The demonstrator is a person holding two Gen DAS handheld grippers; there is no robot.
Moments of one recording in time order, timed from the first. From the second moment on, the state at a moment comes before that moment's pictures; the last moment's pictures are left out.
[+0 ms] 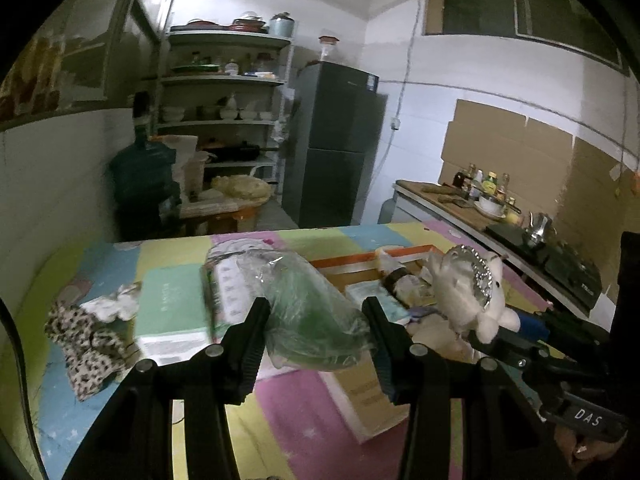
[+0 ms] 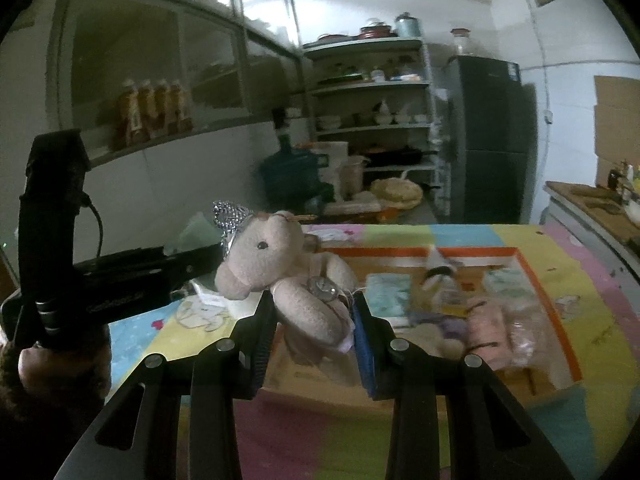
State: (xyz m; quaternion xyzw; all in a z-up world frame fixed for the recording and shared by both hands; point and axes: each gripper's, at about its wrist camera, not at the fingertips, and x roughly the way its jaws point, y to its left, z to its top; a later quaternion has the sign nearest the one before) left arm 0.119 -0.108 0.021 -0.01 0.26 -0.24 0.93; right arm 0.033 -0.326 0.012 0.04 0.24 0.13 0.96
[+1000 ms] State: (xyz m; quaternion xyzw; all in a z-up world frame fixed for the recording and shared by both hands) left arm 0.157 -0.247 0.004 0.02 0.30 -0.32 0.90; right arm 0.040 -0.449 0.002 0.06 0.23 -0.01 0.97
